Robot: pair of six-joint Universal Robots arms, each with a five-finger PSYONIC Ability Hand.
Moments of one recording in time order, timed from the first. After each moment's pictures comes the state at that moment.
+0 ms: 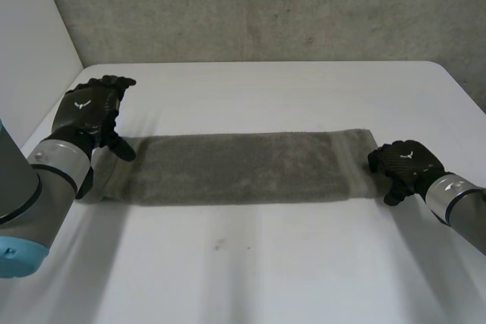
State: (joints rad) left arm 4.45 -1.77 -1.76 3.45 -1.54 3.18; right arm 1.60 -1.05 1.70 -0.22 1.14 2.58; left_hand 0.18 0.17 0.17 0.17 0.03; right_hand 0.56 0.65 0.65 0.65 0.45
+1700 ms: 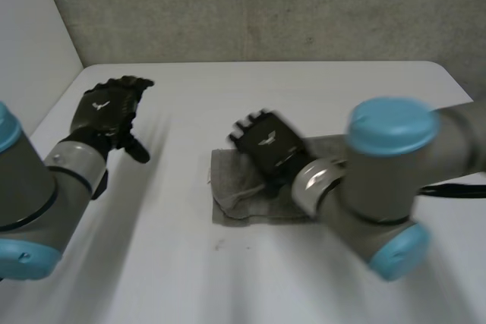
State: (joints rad) left arm 4.37 -1.80 -1.72 3.45 -1.55 3.18; right arm 2.20 -1.05 1.37 -0.08 1.34 2.62; left_hand 0.18 0.16 0.17 0.17 0.03; right_hand 0.22 0.24 0.22 0.24 0.07
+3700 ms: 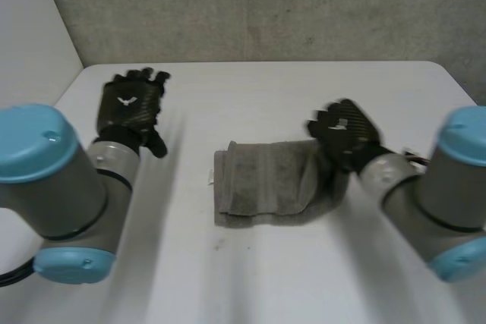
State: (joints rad) left arm 4.20 -1.86 -1.65 3.51 -1.79 3.29; right arm 1.99 -1.19 1.64 -0.31 1.32 2.45; left_hand 0.18 0.16 0.17 0.17 0.03; right_hand 0.95 1.17 1.19 1.19 0.98
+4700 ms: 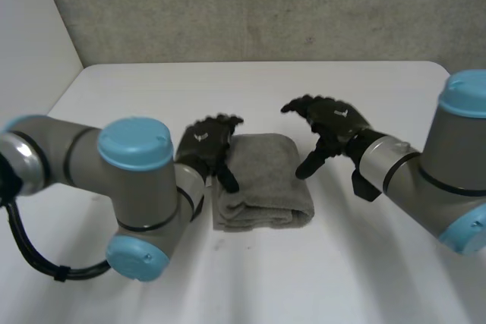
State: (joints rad) left arm 4.05 -2.21 -1.35 3.32 -1.67 2.99; right arm 1.96 -1.15 1.47 -0.09 1.22 3.20; left_hand 0.18 0.16 0.17 0.17 0.03; right_hand 0.22 0.24 0.21 0.24 0.07
